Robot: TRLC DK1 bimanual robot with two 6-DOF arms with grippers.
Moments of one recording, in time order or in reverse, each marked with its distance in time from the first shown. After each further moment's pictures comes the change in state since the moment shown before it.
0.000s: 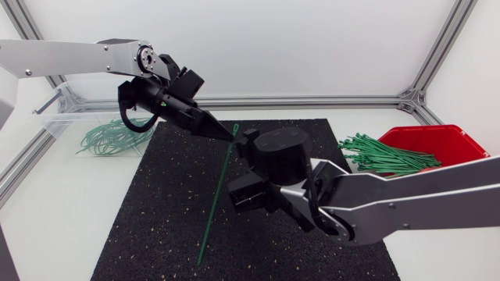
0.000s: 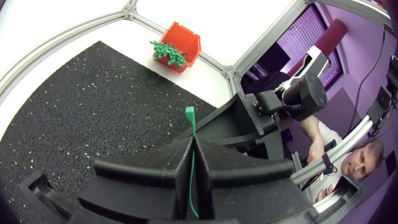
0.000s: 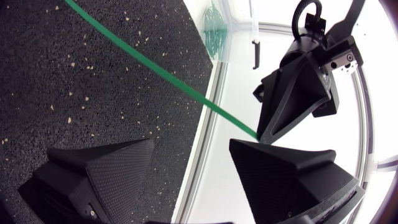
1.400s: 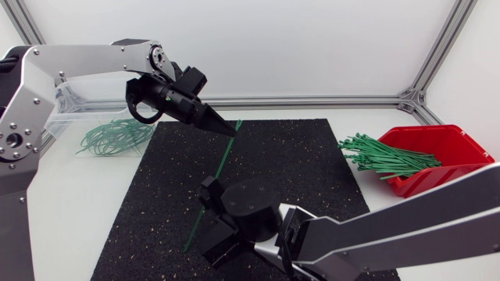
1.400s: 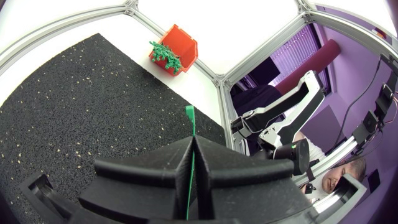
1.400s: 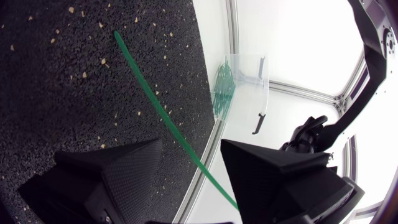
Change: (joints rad) left arm 0.015 0.150 0.195 -0.216 0.073 0.036; right arm 0.193 0.168 -0.051 0.254 -0.048 -0.119
